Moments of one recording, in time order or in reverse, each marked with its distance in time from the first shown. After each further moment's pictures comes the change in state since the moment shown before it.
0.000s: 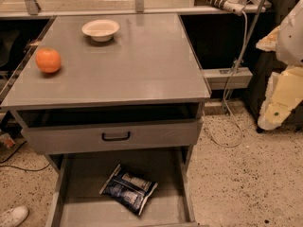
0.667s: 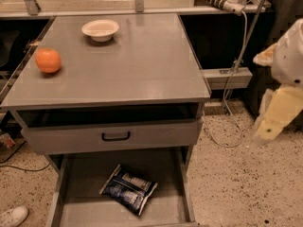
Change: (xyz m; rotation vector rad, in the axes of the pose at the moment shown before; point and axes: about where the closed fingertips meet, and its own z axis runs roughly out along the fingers) arm 0.002 0.018 0.020 -0.008 -0.026 0.027
